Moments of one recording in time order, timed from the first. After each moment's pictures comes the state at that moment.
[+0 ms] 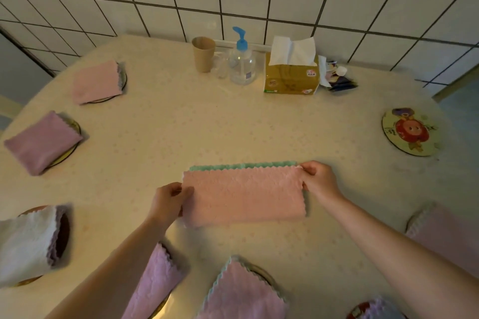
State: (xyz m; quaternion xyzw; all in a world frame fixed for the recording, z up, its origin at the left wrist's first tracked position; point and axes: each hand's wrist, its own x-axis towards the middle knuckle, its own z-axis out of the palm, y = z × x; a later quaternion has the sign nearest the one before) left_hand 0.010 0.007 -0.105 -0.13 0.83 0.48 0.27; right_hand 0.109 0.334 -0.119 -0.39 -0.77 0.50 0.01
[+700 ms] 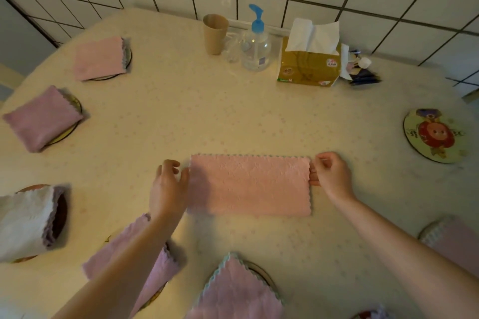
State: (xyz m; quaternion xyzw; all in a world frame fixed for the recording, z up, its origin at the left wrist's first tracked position) left_hand 0.019 0.021 -0.103 -0.07 0.95 0.29 0.08; right_hand 0.101 0.345 -0.127 -0.41 -0.78 0.48 0.06
